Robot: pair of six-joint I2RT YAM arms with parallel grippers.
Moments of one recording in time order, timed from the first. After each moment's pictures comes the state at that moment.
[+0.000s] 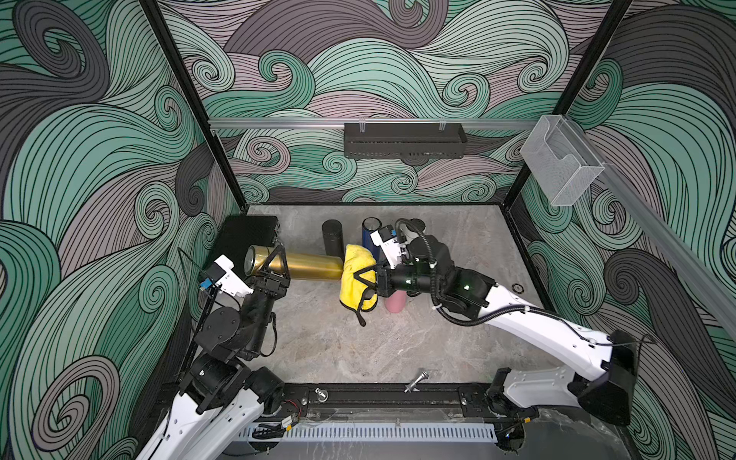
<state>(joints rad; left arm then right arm) -0.58 0.40 0.72 -0.21 -0.48 -0.78 0.94 1.24 1.20 -0.29 -0.27 0.53</state>
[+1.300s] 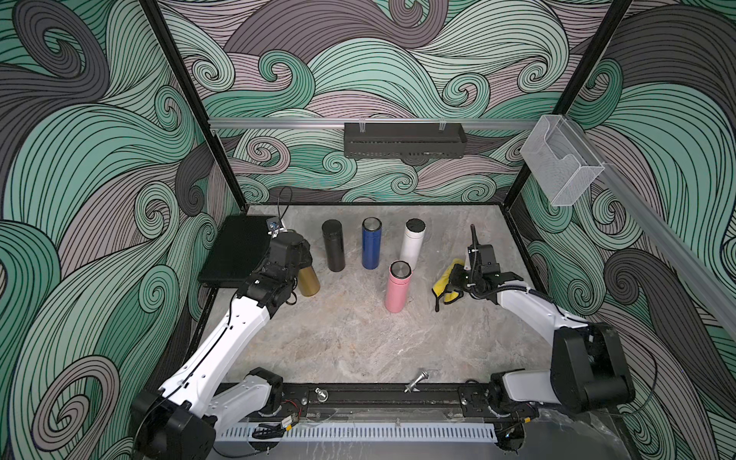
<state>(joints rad) -0.33 1.10 0.96 -0.42 -0.48 -0.44 0.17 1.41 0.78 -0.30 -0.06 0.49</state>
